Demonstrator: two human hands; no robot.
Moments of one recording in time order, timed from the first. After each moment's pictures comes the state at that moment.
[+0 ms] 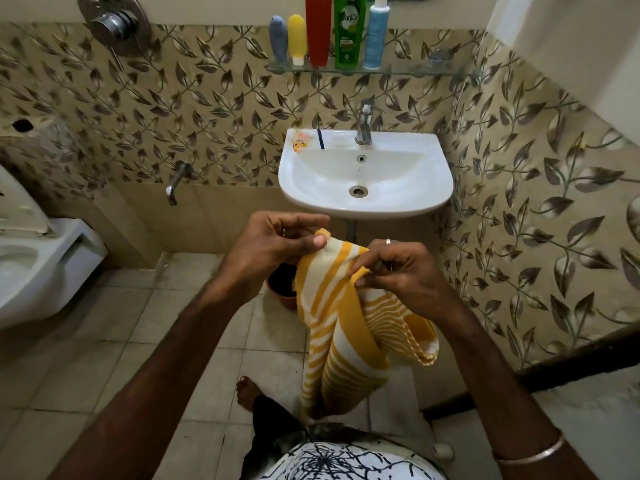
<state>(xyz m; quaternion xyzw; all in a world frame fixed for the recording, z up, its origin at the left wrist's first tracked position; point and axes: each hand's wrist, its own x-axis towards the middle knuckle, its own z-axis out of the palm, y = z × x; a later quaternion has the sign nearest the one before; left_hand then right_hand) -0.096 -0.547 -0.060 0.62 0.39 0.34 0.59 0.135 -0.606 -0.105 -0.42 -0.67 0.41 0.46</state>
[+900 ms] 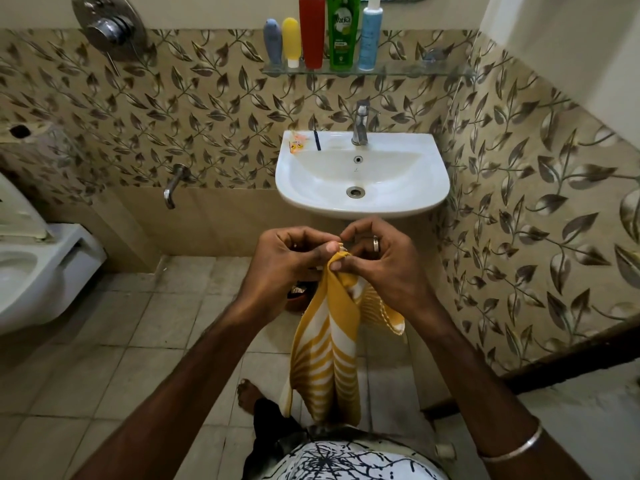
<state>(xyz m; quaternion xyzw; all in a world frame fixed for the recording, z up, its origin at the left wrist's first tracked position) -0.072 -0.572 -0.073 0.56 0.37 0.41 0.62 0.107 -0.605 -0.096 -0.51 -0.60 0.34 0.52</state>
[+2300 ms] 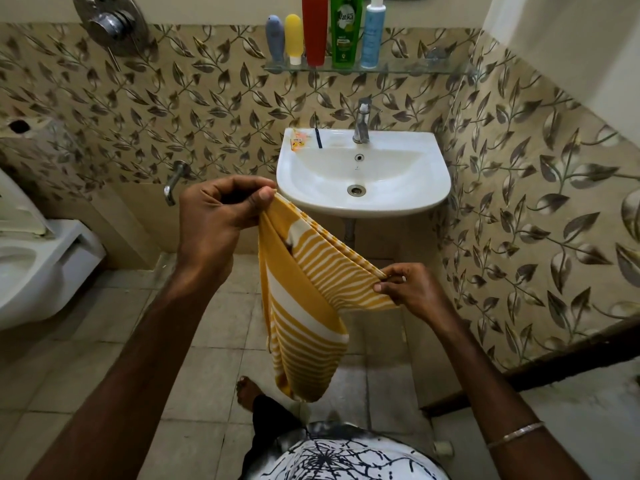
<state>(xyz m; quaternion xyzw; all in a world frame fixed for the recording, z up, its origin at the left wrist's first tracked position) -0.120 -0.544 -0.039 0.60 0.41 0.54 0.43 0.173 -0.596 -0.185 -0.68 -0.51 0.40 0.34</state>
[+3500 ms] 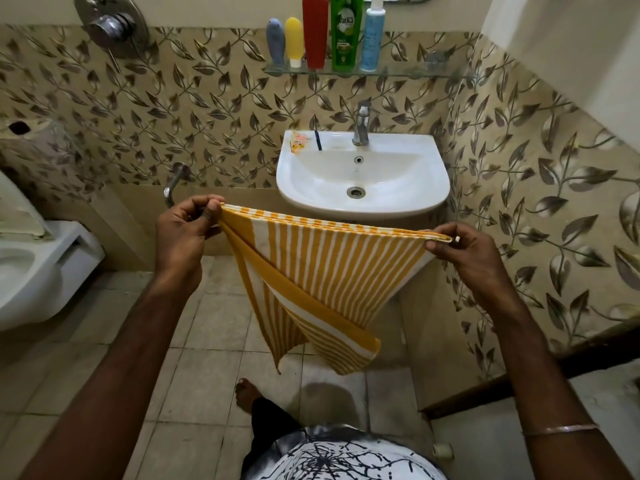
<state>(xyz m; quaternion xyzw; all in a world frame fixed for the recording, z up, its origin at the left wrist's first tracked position) -0.166 -0.500 -0.090 0.48 0.53 0.55 0.43 0.229 -0.597 -0.134 -0.61 -0.49 0.33 0.52</state>
